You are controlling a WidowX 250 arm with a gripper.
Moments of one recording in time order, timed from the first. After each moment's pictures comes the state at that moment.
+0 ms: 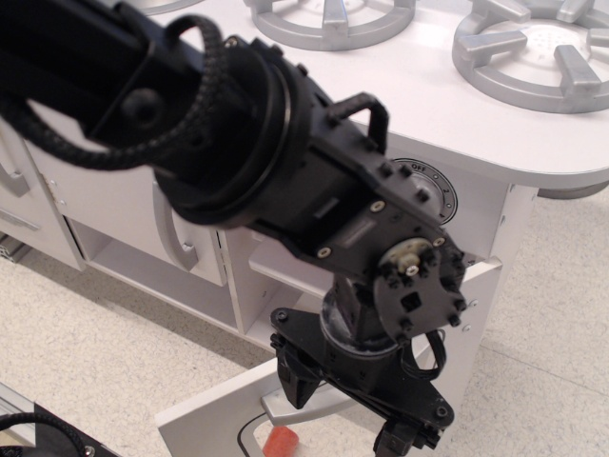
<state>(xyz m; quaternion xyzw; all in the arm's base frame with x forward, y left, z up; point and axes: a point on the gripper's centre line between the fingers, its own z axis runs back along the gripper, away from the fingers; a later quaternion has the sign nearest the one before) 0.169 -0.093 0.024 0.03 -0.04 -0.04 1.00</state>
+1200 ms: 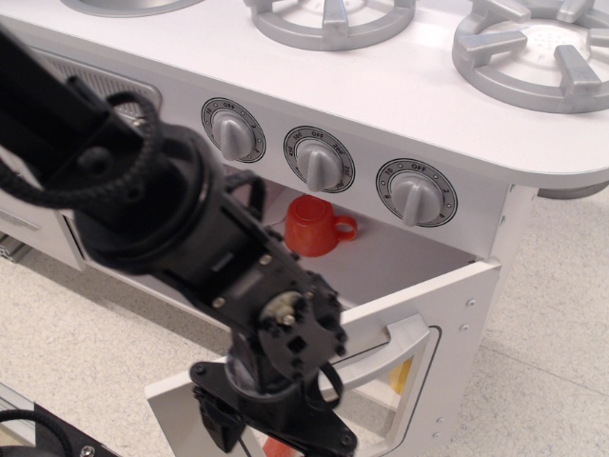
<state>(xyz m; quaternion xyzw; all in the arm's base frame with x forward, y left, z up) 0.147 -0.048 -0.017 0.01 -0.03 0.03 1.00</state>
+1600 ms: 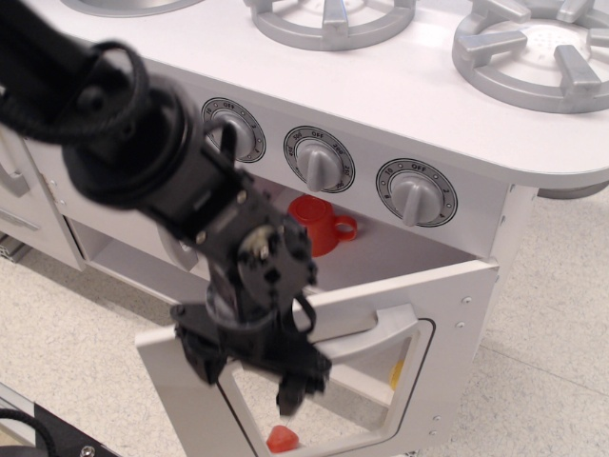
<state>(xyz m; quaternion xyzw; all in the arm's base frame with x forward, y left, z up) 0.182 -0.011 -0.012 0.04 -0.06 0.08 0.99</state>
